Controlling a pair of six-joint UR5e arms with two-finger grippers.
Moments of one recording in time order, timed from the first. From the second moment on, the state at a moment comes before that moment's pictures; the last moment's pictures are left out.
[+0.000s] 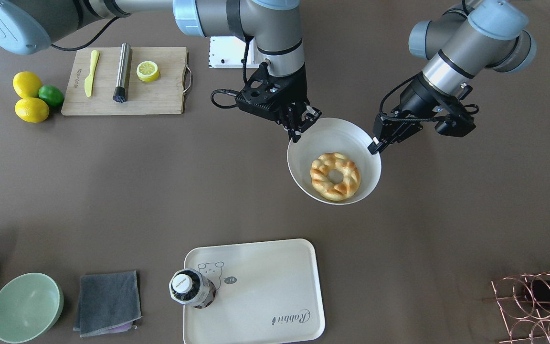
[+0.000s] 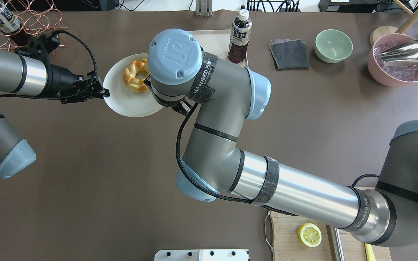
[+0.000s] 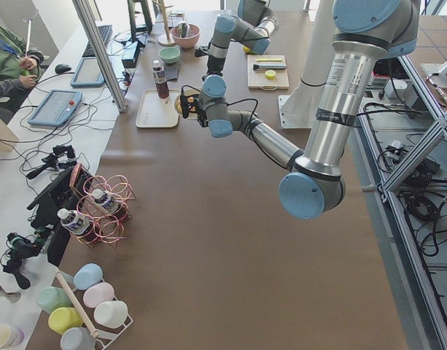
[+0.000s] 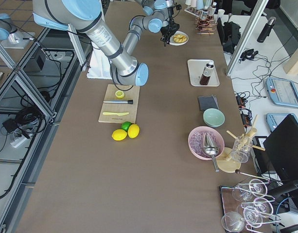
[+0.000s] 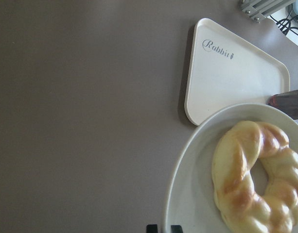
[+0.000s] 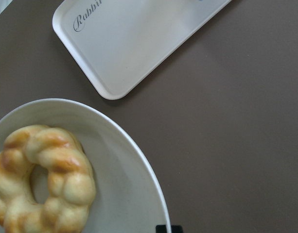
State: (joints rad) left arm -0.85 -1.84 -1.82 -2.28 -2.08 -1.51; right arm 0.52 -0.56 1.53 -1.56 1.74 1.89
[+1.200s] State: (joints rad) left arm -0.84 -1.97 -1.75 -2.09 -2.08 -1.53; right arm 0.56 -0.64 1.65 -1.56 1.76 1.78
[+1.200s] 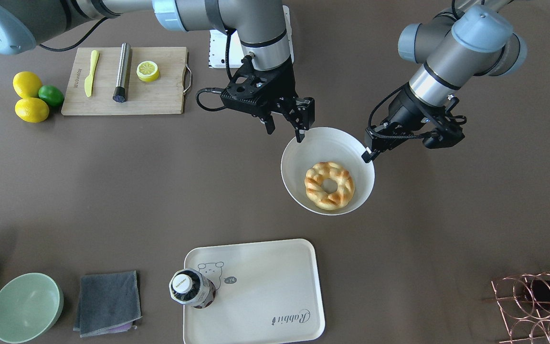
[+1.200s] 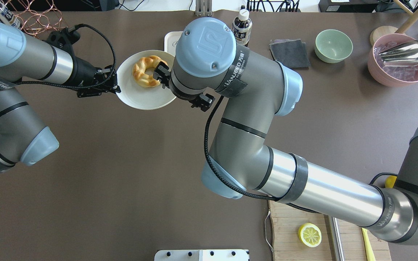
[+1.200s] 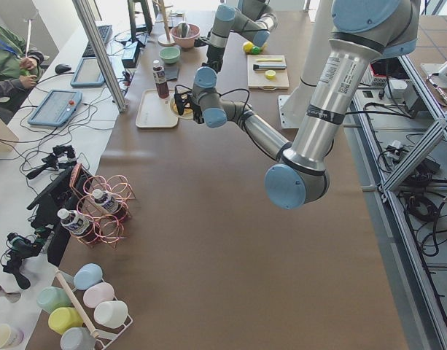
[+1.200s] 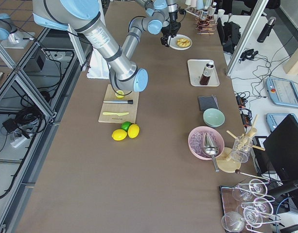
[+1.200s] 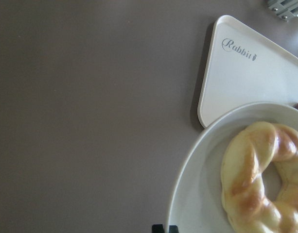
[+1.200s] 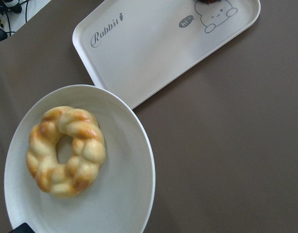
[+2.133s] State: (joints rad) left arm -0.79 -2.49 -1.06 -2.11 -1.77 -1.81; right arm 0.89 -0.97 1.74 -1.55 2.07 1.17
